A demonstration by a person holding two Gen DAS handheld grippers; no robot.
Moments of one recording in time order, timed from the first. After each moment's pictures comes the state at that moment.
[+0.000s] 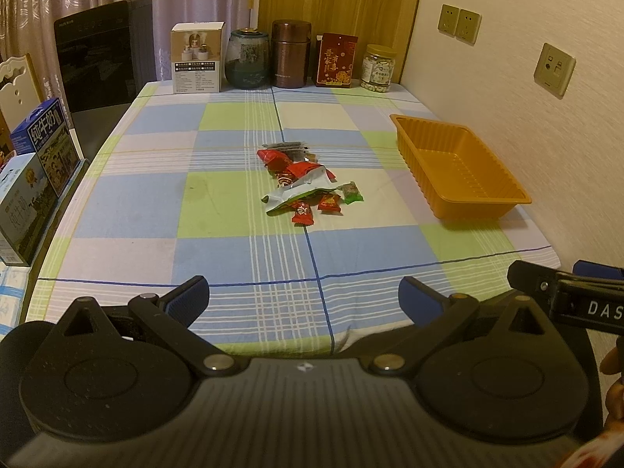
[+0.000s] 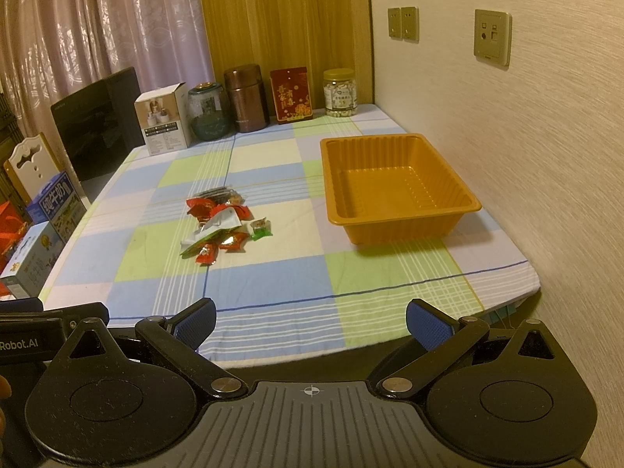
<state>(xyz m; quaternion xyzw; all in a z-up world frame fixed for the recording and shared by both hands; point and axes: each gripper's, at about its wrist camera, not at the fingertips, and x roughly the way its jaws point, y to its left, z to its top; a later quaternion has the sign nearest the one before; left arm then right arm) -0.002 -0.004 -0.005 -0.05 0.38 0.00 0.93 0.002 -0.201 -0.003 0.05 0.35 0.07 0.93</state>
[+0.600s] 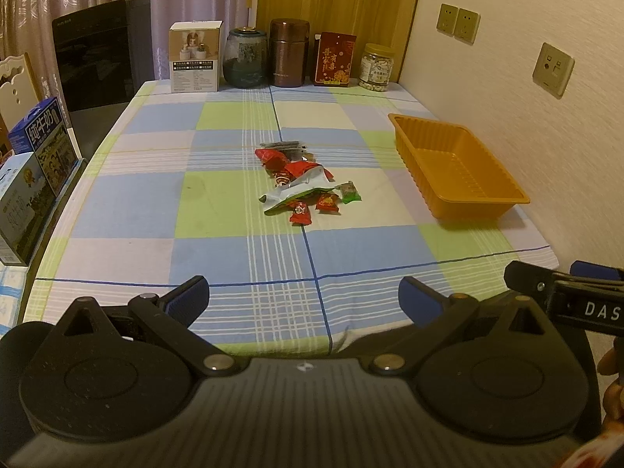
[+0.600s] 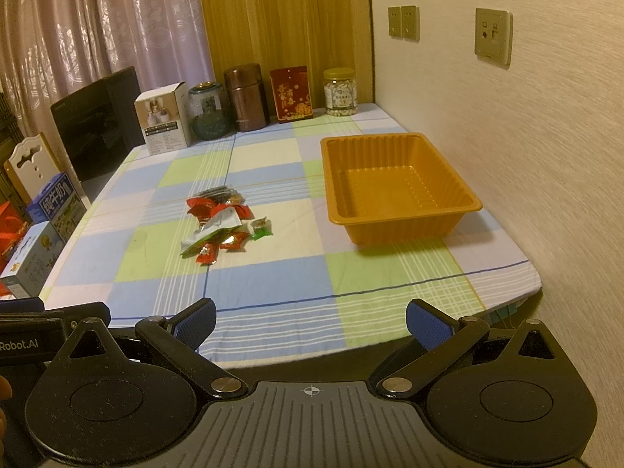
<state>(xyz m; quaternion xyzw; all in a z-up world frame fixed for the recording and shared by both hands) -0.002 -0.009 -0.005 -0.05 0.38 0.00 0.92 0.002 -0.202 -0.005 0.05 0.35 0.07 0.93</state>
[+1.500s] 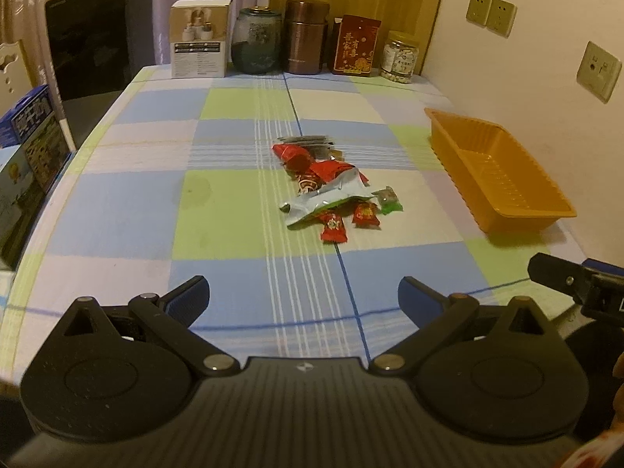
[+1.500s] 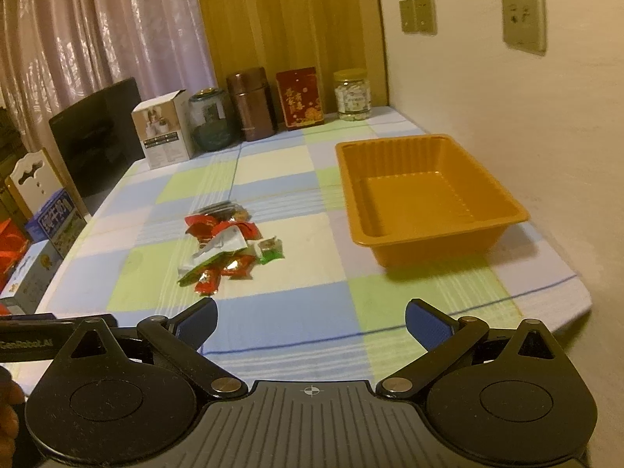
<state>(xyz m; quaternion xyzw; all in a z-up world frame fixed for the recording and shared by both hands) 0.078 0.034 -0.056 -0.05 0.39 -0.01 0.92 0.075 -0.187 -0.044 0.08 0.33 0.09 0.94</state>
